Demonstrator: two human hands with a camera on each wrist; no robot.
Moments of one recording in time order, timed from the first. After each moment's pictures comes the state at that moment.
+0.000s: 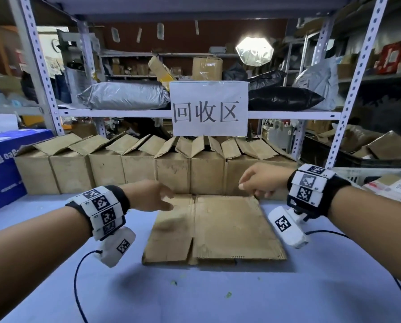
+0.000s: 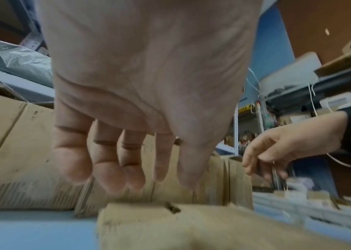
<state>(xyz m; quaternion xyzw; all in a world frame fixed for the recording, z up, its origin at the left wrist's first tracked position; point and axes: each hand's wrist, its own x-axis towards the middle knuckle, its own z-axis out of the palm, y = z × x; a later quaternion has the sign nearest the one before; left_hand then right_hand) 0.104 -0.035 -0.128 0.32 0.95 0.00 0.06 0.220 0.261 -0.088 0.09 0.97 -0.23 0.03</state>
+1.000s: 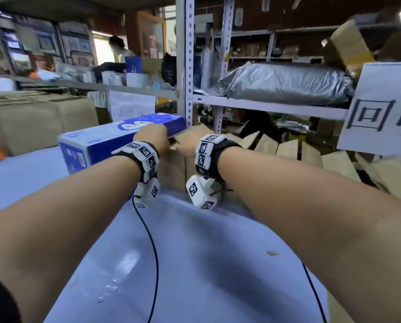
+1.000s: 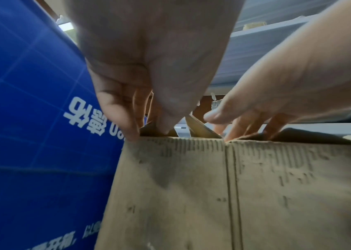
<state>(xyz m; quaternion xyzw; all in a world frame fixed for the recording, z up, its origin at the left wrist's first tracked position) -0.135 -0.327 -0.084 -0.06 0.98 0.04 -0.20 -0.105 -0.190 -0.055 -0.23 0.97 -0.03 -0.10</state>
